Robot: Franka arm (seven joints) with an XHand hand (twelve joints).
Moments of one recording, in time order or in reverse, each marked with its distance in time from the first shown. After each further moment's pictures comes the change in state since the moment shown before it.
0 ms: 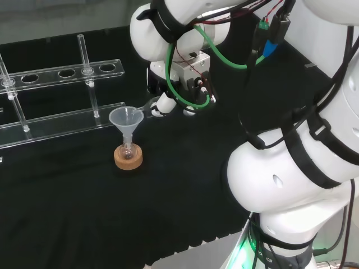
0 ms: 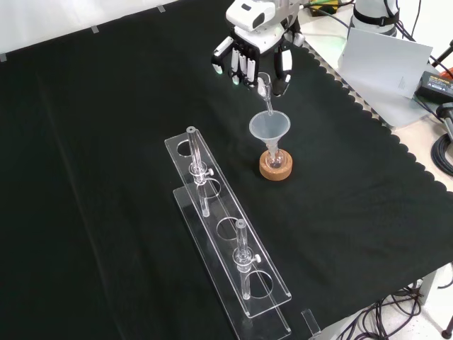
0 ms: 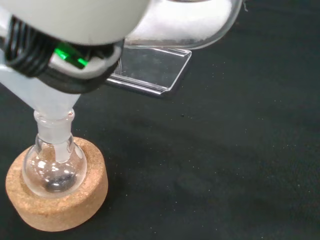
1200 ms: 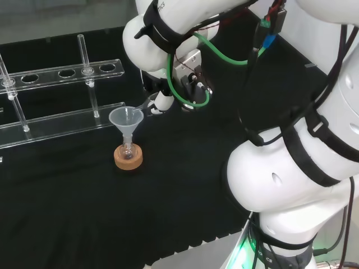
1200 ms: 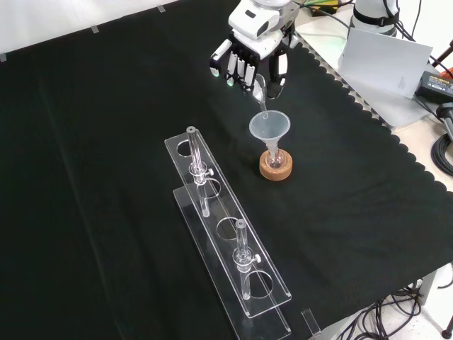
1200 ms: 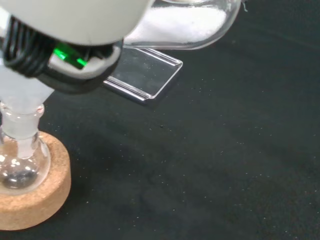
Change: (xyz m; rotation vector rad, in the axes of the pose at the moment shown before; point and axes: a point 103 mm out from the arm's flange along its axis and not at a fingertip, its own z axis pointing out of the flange) arm -0.002 0.016 -0.007 -0.012 -0.155 -0.068
